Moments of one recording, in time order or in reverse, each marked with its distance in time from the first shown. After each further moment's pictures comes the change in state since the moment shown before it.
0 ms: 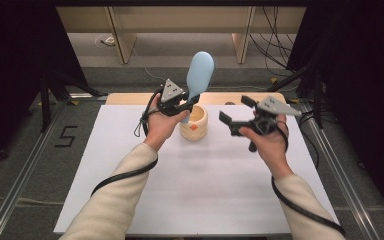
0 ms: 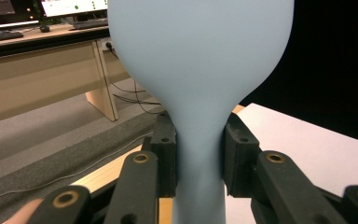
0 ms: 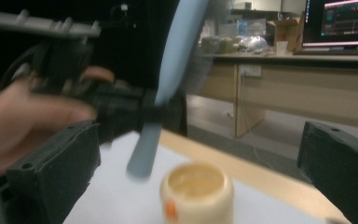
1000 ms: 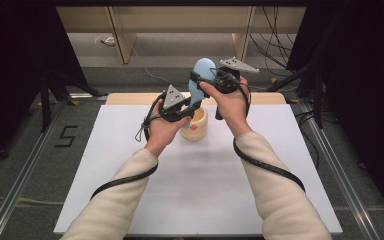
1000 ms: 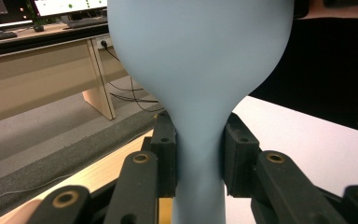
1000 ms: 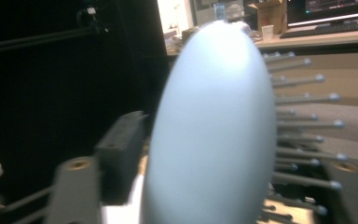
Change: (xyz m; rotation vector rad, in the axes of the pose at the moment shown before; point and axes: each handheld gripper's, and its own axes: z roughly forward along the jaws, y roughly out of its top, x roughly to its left) left arm -0.008 -0.012 -0.001 0.011 -0.011 0.016; right arm 0.010 0.046 0.108 0.051 -0.091 0.129
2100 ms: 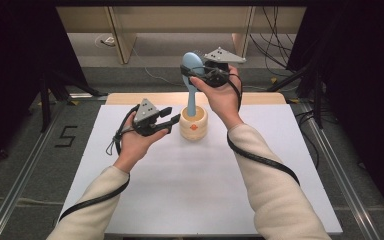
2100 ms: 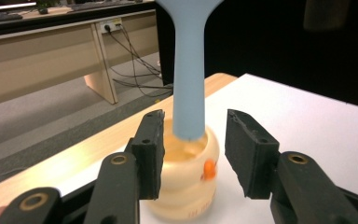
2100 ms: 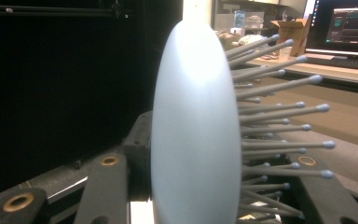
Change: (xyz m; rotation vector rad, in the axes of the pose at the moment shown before) left arm 0.020 -0.029 -0.075 0.048 0.005 -0.020; right arm 0.020 0.021 0.017 0.016 0.050 -0.196
